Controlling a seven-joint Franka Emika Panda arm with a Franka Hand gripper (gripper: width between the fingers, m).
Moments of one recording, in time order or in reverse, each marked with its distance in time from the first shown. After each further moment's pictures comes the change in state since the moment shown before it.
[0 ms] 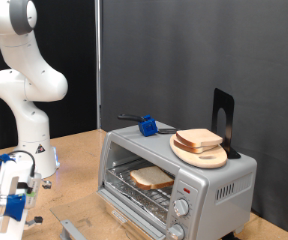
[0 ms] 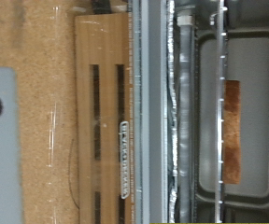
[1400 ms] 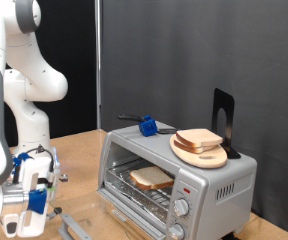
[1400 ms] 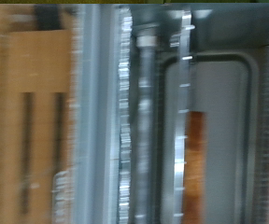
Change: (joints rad) arm 0.015 -0.031 0.052 -0.073 0.016 -0.067 -0.001
